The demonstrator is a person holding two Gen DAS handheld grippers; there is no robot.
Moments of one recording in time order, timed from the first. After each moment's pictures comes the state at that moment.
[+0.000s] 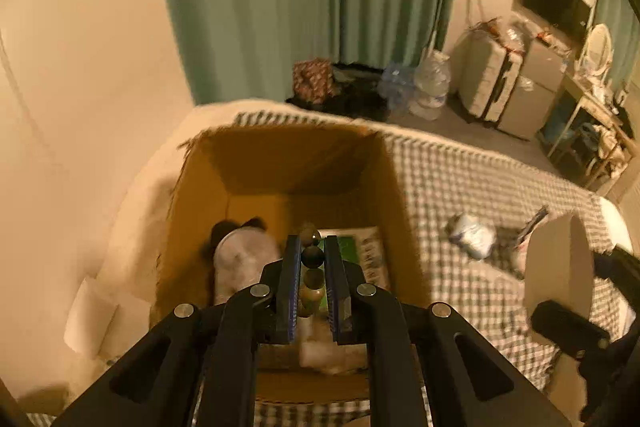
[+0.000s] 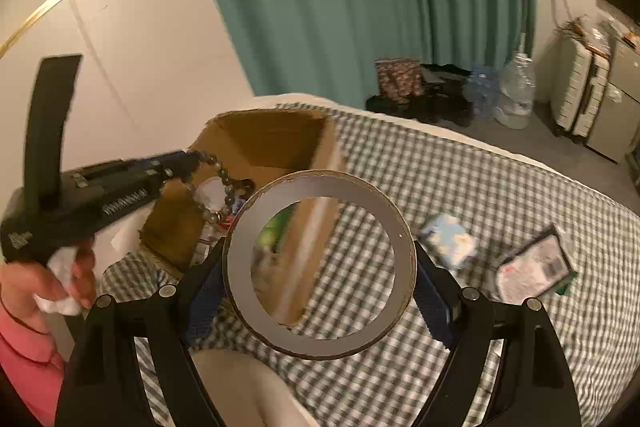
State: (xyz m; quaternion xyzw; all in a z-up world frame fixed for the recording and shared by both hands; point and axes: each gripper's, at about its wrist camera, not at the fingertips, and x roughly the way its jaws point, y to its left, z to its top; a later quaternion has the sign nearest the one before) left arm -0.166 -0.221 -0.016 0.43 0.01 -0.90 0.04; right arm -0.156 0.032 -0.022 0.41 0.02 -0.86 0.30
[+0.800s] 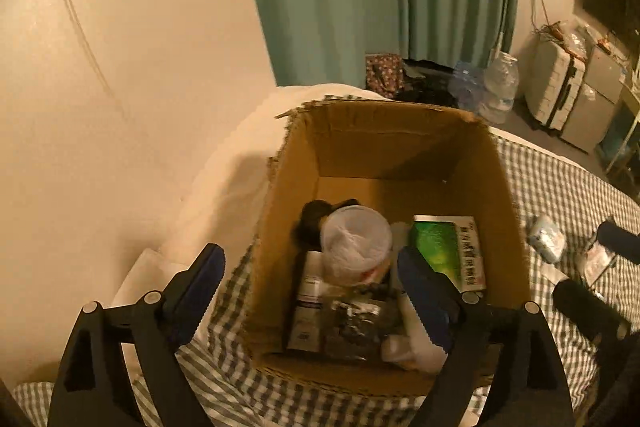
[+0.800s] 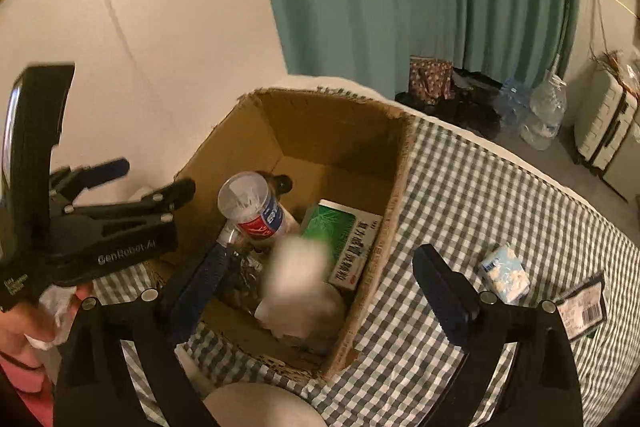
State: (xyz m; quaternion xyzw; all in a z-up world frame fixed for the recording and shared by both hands) left arm -0.152 -0.260 -0.029 0.43 0.00 -0.89 0.16; right arm -0.171 -0.043 -0.044 0.41 0.06 -0.85 0.31
